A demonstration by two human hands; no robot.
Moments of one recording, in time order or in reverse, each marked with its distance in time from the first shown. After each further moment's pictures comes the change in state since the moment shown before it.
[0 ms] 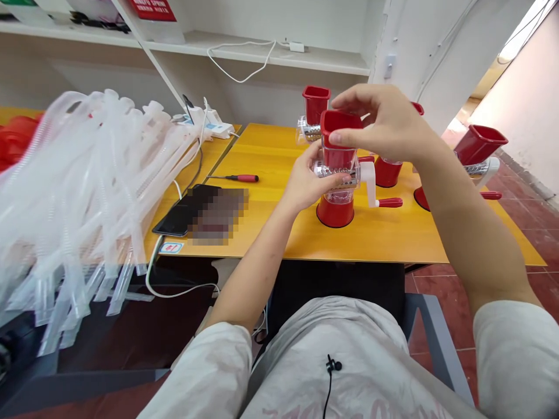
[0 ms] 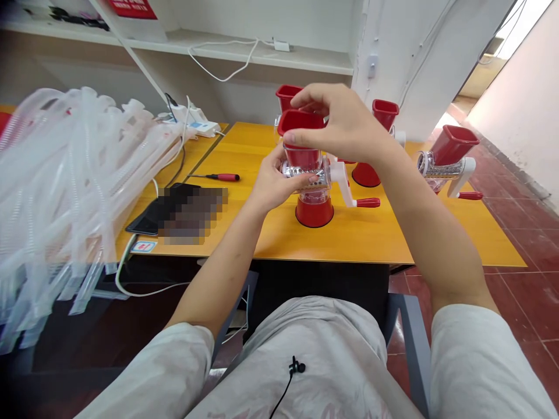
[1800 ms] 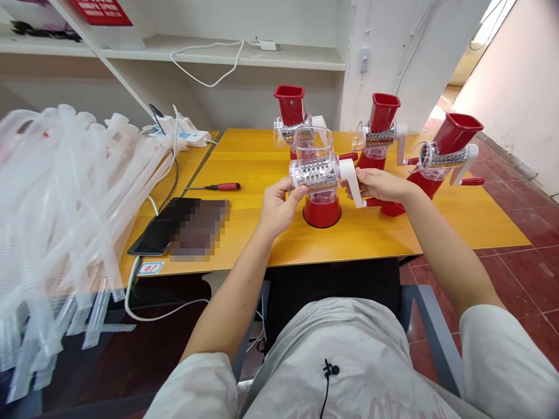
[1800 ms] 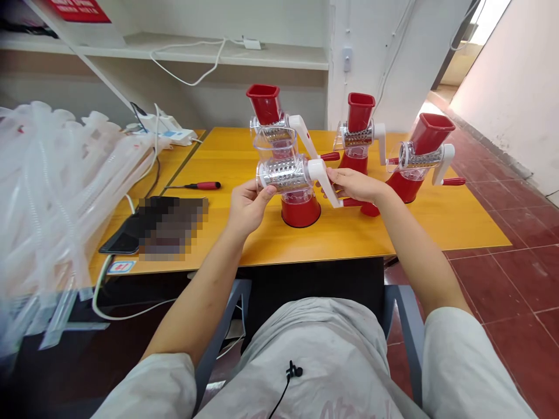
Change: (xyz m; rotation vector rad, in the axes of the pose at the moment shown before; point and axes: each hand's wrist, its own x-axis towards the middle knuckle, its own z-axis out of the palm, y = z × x) left_hand -0.050 -0.034 -0.024 0.035 0.097 -0.102; right_hand -0.105 0.149 0.042 0.752 -0.191 0.558
